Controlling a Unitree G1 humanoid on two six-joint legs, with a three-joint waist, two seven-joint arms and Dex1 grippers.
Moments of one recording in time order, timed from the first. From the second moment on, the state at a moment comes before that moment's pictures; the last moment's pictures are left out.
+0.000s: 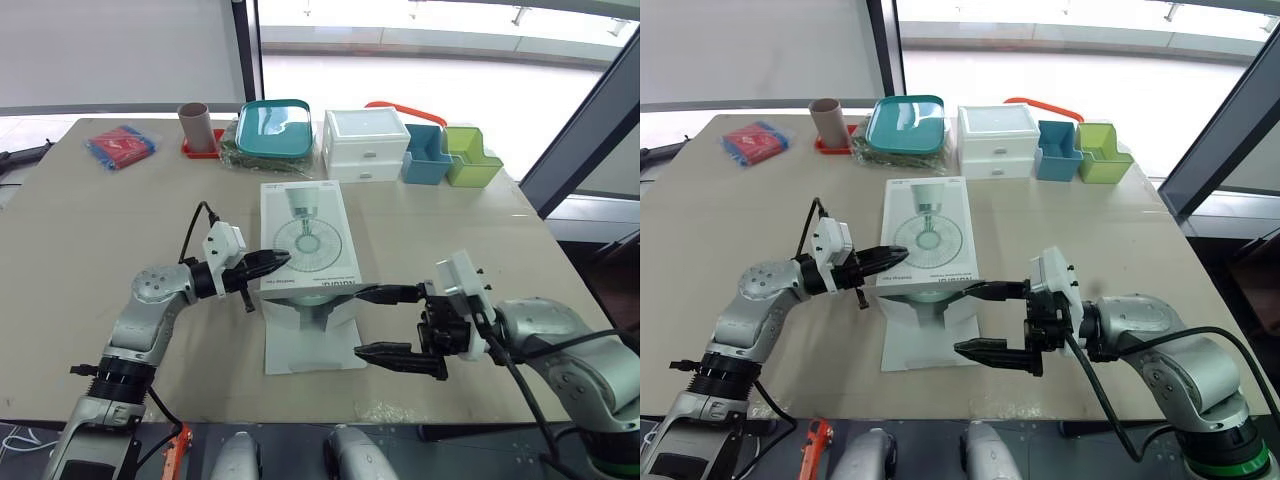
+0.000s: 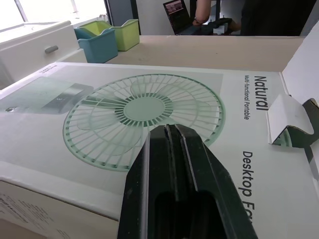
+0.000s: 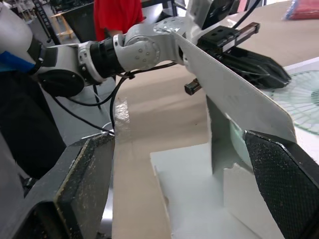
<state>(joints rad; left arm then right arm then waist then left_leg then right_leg) -0.45 0.46 -0.06 0.11 -0.34 0.07 -1.00 -0.21 -0.76 -0.04 -0.52 0.81 0.64 1.02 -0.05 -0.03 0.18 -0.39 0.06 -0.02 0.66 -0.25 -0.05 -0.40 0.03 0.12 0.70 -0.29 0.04</state>
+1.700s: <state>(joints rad) -0.37 0.57 0.13 -0.15 -0.52 0.28 -0.92 -0.37 -0.62 0.11 -0.39 0.59 0.65 0.91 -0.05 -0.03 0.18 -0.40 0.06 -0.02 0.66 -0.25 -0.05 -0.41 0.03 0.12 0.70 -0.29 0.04</state>
